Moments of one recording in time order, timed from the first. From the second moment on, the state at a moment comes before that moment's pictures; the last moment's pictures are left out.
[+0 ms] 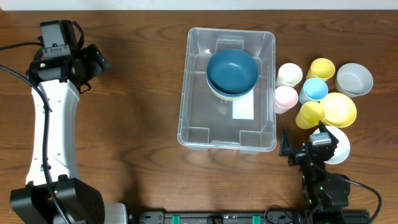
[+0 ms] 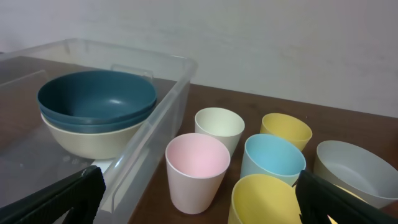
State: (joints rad) left arm 0.18 1.59 1.48 -0.88 -0.15 -0.41; right arm 0.07 0.01 0.01 -0.06 -0.06 -0.07
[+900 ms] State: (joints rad) left arm 0.18 1.59 1.48 -0.88 -0.15 -0.41; right arm 0.07 0.04 0.10 -0.09 -0.15 0.00
